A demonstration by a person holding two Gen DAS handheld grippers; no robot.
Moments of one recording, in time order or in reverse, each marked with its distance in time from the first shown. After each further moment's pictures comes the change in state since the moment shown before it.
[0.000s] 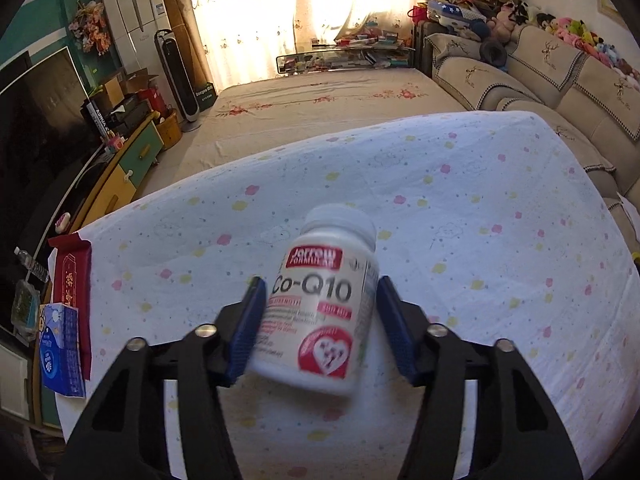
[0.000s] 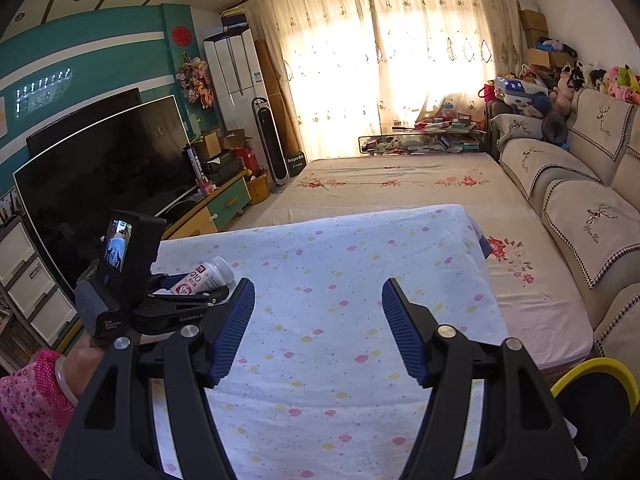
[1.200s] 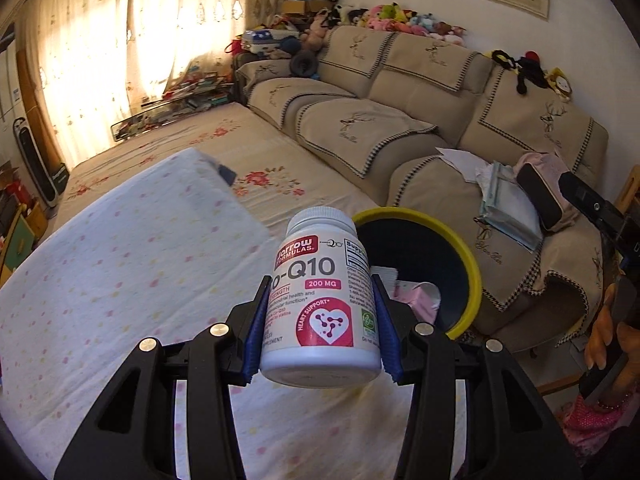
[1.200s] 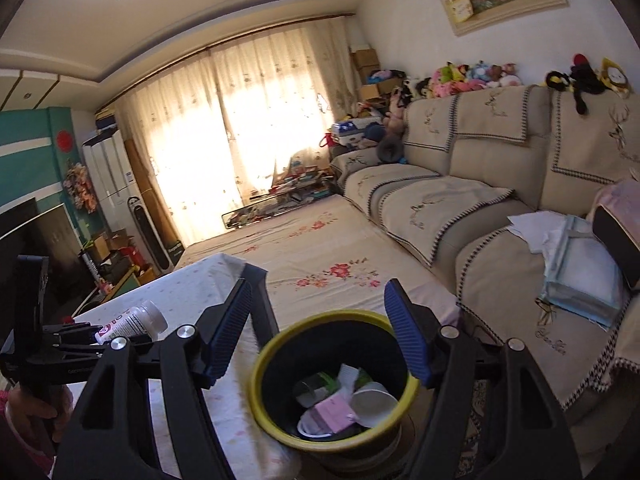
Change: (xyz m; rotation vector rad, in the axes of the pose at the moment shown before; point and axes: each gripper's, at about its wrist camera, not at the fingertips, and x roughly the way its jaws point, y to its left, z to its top) left arm -0.211 -0.324 -0.076 0.335 -0.133 -0.470; right arm -0.292 -0.193 -0.111 0.314 -0.283 -0.434
